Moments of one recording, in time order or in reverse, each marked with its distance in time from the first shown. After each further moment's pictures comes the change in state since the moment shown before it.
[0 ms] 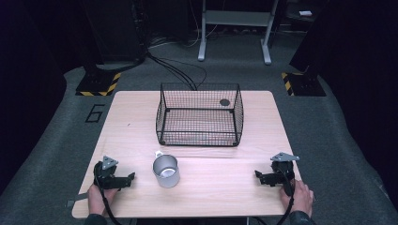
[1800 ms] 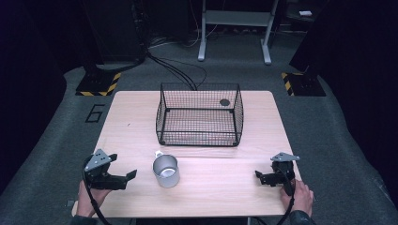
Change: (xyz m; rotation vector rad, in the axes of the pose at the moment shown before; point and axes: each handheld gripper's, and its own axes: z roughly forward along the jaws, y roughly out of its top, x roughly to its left) left arm -0.031 0.057 -0.090 -0.200 -0.255 0.137; right arm -0.001 0.000 0.000 0.007 0.007 -0.007
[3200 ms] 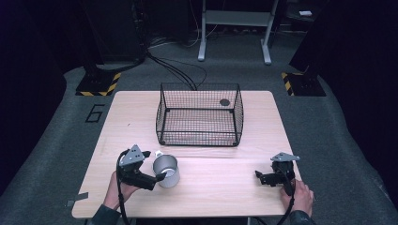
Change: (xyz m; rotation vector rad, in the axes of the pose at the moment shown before) left arm -0.053 0.033 0.054 0.031 -0.204 0.125; right arm 0.000 0.000 0.000 0.001 0.001 0.000
